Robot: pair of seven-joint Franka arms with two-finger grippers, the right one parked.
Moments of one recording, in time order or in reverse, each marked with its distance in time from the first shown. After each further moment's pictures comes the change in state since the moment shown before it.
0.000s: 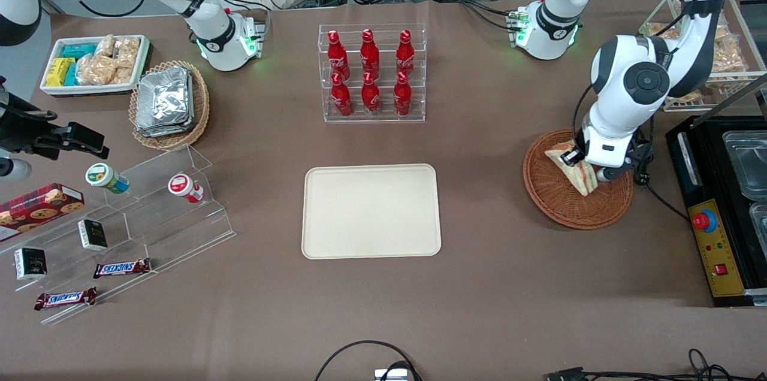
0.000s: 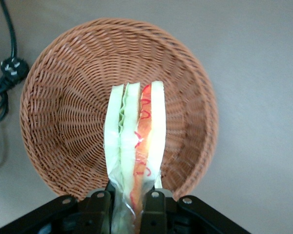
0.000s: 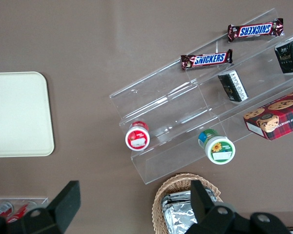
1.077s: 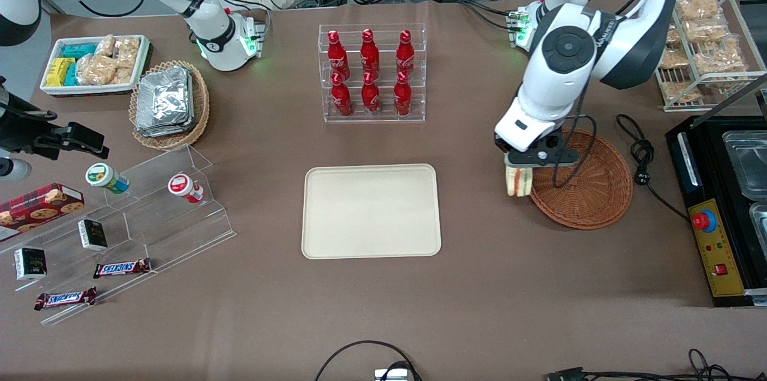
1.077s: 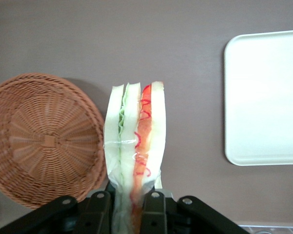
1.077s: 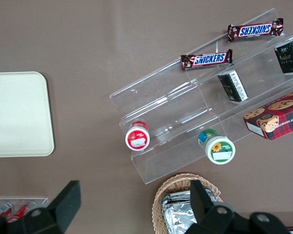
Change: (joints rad) arm -0.006 0.088 -0.289 0.317 0.000 -0.200 0.205
